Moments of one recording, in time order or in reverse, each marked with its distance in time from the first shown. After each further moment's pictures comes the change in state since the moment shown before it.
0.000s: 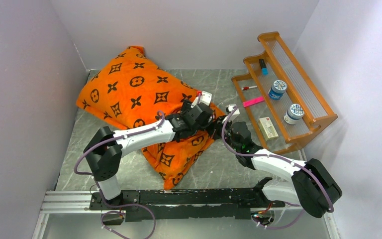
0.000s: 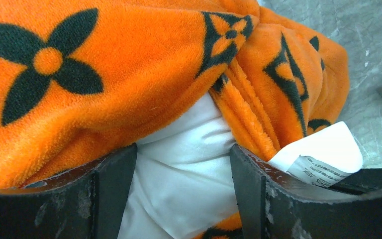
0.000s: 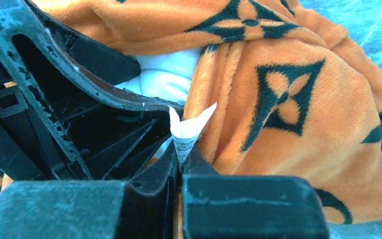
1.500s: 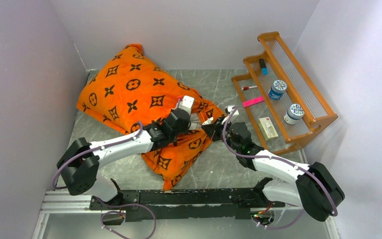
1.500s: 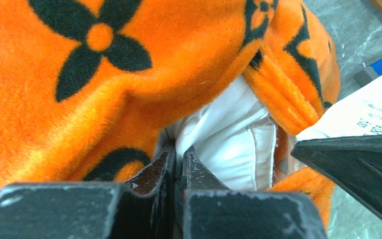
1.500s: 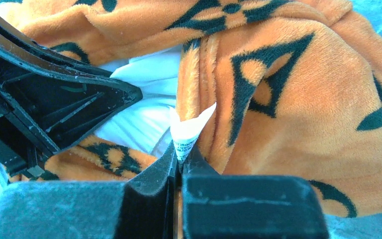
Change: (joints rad) left arm 0.063 -0.246 -0.351 0.254 0.136 0.025; right arm 0.019 -0.043 0.003 -0.069 0.008 0.018
